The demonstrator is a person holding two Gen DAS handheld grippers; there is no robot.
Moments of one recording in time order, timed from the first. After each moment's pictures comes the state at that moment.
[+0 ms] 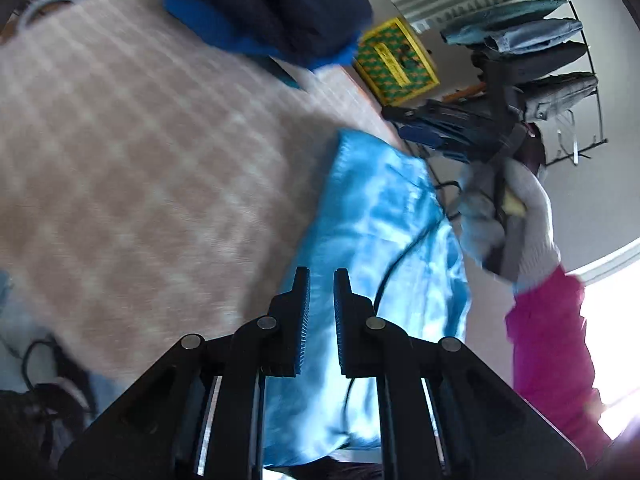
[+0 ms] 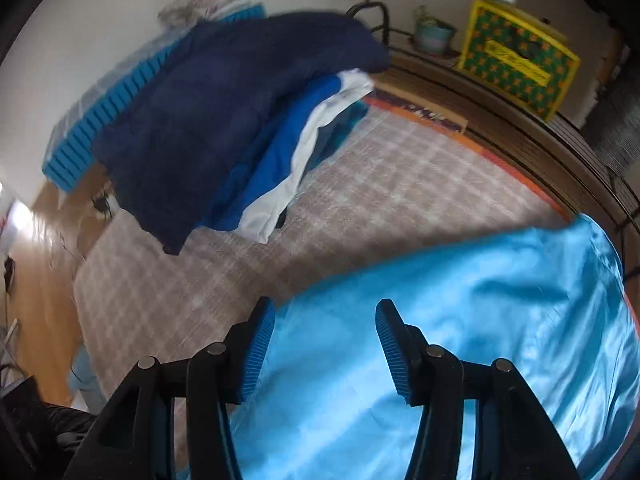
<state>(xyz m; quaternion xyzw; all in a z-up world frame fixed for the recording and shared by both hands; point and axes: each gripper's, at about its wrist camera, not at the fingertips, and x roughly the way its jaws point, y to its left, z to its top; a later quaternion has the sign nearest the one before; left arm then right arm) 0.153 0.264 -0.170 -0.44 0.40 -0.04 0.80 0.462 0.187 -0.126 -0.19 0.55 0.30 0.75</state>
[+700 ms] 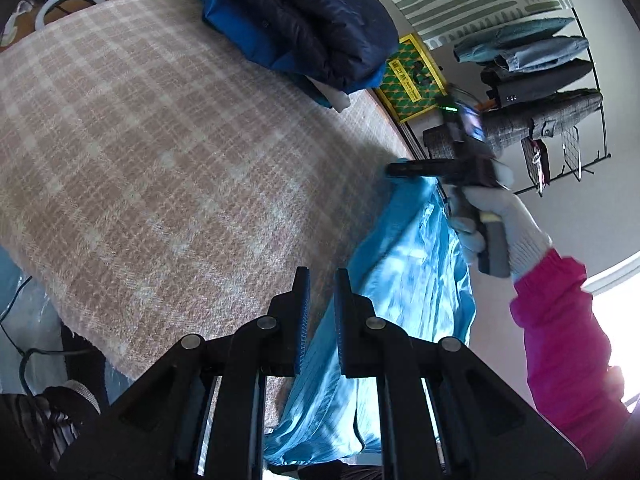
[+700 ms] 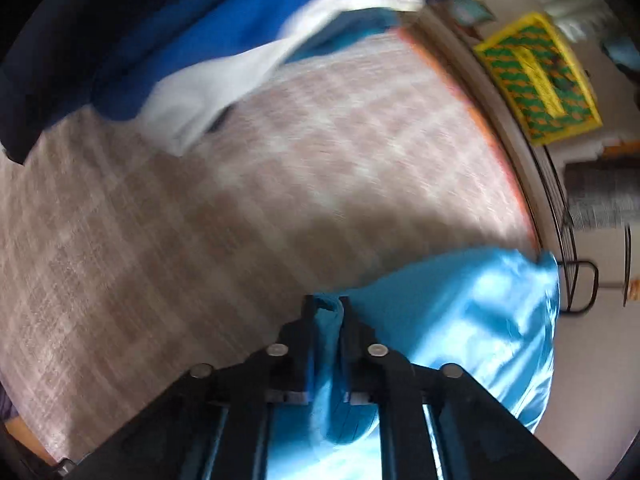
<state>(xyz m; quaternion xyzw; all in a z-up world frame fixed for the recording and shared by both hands) 0.134 0.291 -0.188 -0.45 0.40 -0.03 0.80 0.461 0.191 -0.176 -0.37 0.56 0.21 0.72</state>
